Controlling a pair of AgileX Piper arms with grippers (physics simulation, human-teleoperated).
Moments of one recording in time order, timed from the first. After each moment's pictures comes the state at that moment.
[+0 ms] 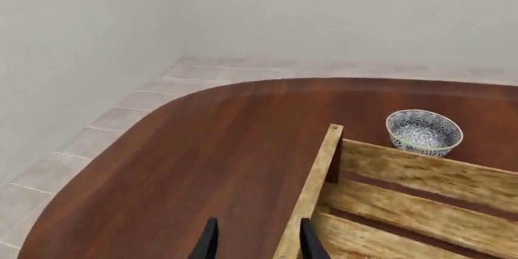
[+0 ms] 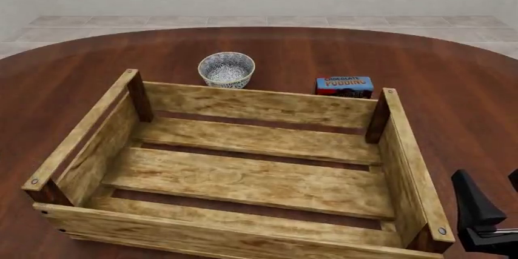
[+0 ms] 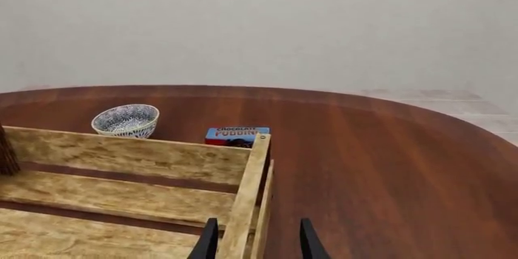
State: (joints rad) left arm 0.32 0.17 -0.44 0.40 0.09; right arm 0.03 0.06 0.00 -0.03 0.00
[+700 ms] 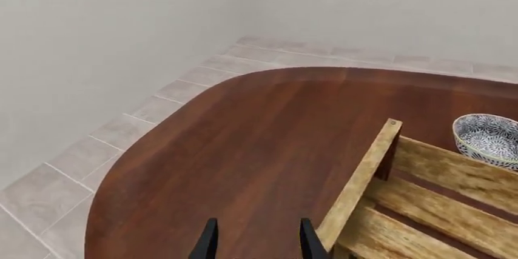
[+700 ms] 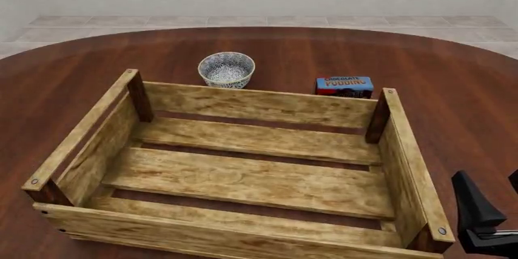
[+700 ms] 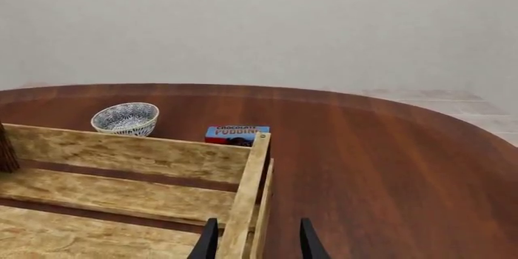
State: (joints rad) left arm 0.54 0.08 -0.49 0.58 0.10; right arm 0.03 0.04 0.00 -0.01 -0.01
